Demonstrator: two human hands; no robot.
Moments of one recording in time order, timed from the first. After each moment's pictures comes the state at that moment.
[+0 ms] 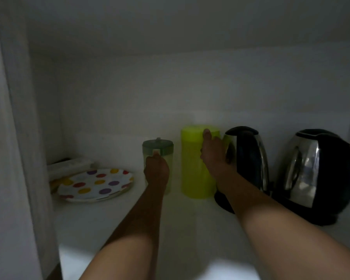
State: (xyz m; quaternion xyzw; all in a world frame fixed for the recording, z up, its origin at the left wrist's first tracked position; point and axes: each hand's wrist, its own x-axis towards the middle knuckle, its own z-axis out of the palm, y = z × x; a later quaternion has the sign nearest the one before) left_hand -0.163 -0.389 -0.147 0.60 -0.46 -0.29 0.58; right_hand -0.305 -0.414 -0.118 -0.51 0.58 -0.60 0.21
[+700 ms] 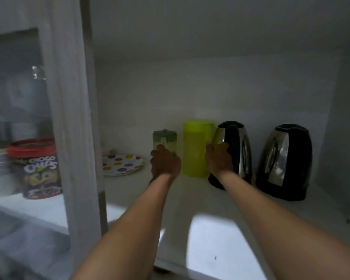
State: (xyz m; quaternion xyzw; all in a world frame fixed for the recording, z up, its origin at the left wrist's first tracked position) left_hand -0.182 -0.251 -0.136 0.66 -0.55 -0.15 0.49; right_hand -0.323 -0.273 -0.135 -0.52 0.66 -0.52 0.17
